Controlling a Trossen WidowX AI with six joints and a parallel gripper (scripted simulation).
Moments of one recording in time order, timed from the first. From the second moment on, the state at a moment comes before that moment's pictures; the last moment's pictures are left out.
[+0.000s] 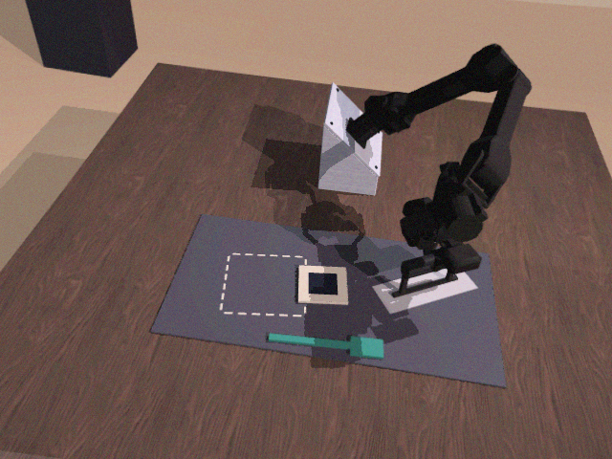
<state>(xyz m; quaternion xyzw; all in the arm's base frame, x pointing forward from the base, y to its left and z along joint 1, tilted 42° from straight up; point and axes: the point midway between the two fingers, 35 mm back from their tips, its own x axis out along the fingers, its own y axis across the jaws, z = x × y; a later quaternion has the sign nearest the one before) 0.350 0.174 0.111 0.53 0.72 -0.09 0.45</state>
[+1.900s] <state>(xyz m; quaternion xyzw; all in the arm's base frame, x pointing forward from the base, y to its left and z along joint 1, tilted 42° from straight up) 0.350 0.174 0.111 0.67 0.61 -0.39 0.18</state>
